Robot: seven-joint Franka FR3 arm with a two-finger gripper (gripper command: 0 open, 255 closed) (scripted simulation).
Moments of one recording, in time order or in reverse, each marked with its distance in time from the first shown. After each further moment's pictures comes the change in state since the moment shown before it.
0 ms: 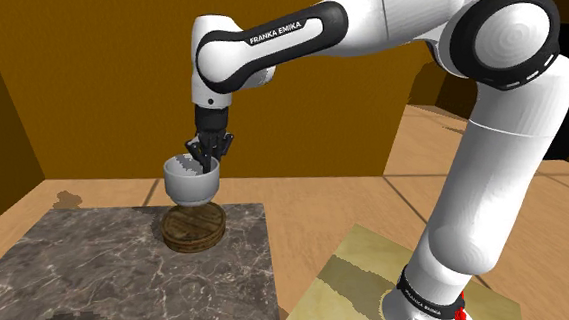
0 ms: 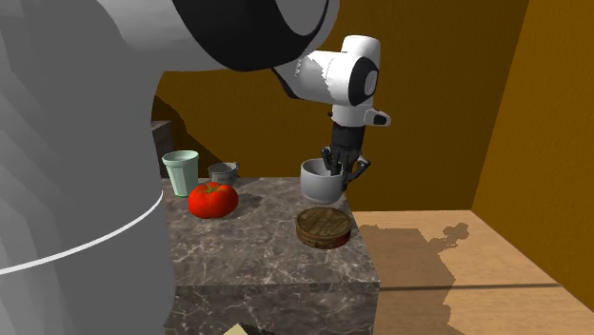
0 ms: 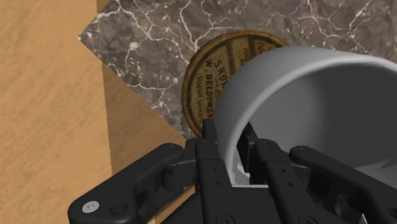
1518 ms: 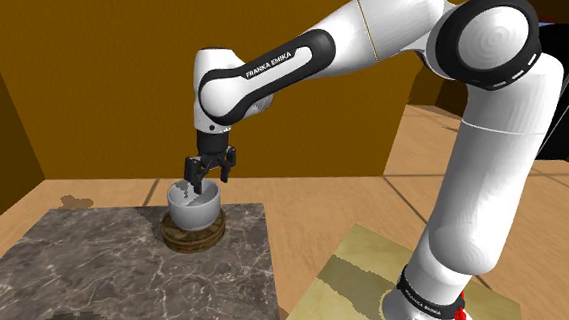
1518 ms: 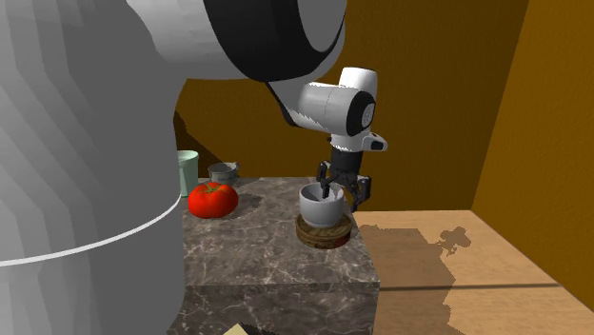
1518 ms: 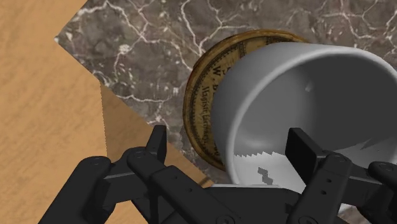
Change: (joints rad) arm 0.004 0.054 0.000 -0.092 -0.015 0.145 0.001
